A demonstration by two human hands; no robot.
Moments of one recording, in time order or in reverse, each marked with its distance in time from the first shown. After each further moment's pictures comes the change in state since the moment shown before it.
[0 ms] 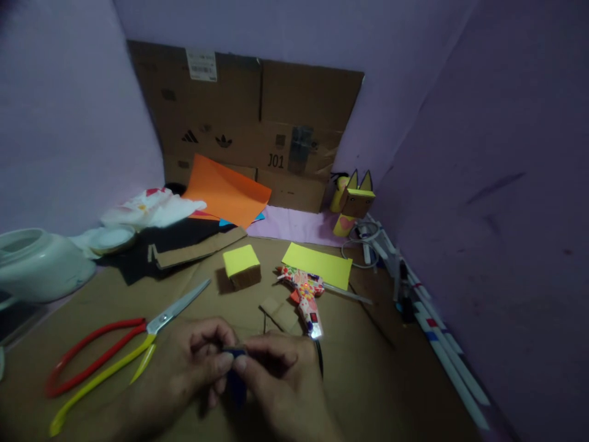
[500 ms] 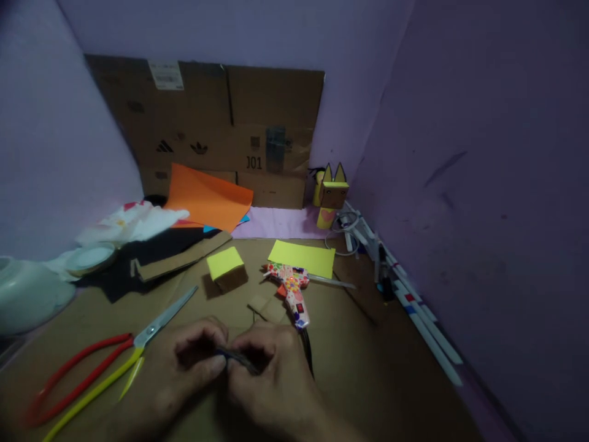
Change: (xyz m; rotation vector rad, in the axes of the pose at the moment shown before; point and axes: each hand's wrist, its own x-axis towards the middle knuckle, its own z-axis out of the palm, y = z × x) left_hand 0.001 -0.001 -0.004 0.248 0.008 0.206; right_hand -0.002 0.002 -0.001 -0.257 0.063 -0.143
